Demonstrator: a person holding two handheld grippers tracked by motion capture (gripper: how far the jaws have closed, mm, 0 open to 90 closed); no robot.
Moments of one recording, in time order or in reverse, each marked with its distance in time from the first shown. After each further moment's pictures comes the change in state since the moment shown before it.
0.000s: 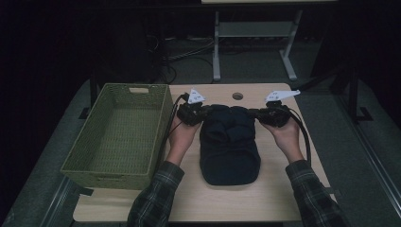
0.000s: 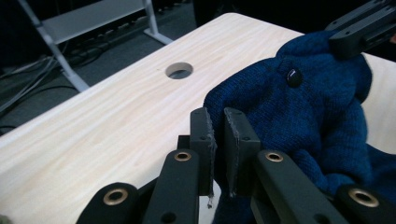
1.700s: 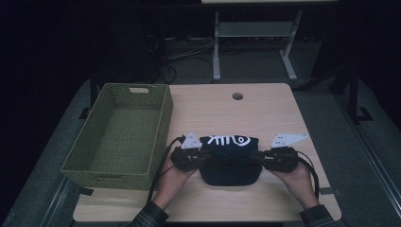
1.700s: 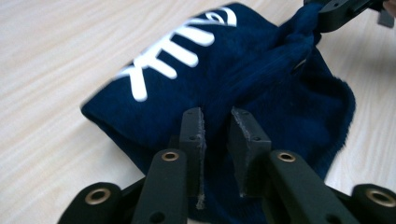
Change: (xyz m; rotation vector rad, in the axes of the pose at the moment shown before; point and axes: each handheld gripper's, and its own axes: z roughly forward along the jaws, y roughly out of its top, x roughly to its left) left arm -0.072 -0.084 -0.052 0.151 -0.196 -0.013; right arm 0.081 -0.083 -0.044 0.075 0.149 -0.012
